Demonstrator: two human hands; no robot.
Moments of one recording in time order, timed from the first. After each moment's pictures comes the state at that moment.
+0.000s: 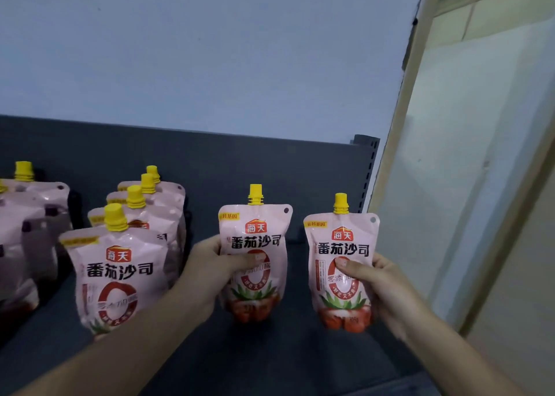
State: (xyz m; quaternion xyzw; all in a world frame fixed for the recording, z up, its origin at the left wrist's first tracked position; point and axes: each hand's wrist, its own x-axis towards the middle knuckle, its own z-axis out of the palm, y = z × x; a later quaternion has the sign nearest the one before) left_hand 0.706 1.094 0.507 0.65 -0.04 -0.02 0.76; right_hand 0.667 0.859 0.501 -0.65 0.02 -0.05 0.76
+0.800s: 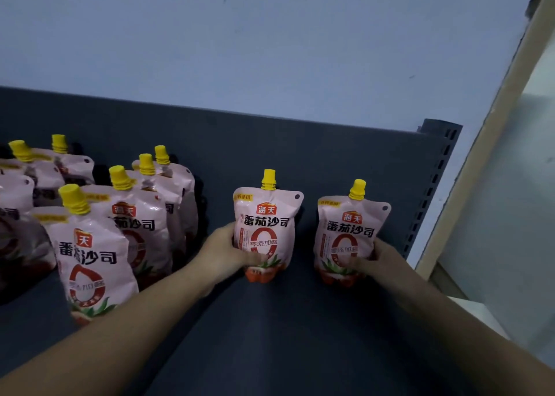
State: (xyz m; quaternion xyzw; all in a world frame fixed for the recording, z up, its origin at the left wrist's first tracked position) left_hand 0.779 1.062 0.478 0.78 0.01 0.06 0.62; right_hand 0.820 0.801 0.474 -0.76 -0.07 0.07 0.64
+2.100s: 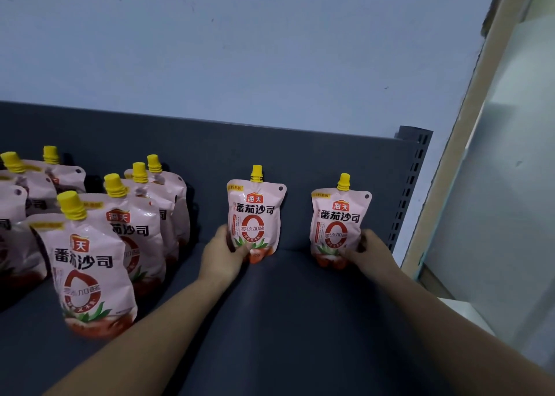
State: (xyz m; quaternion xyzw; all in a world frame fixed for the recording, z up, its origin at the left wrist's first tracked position) left_hand 0.808 1.052 0.446 0.81 0.09 0.20 0.54; right_hand 0.844 0.797 0.465 -0.89 0.00 -0.07 0.46
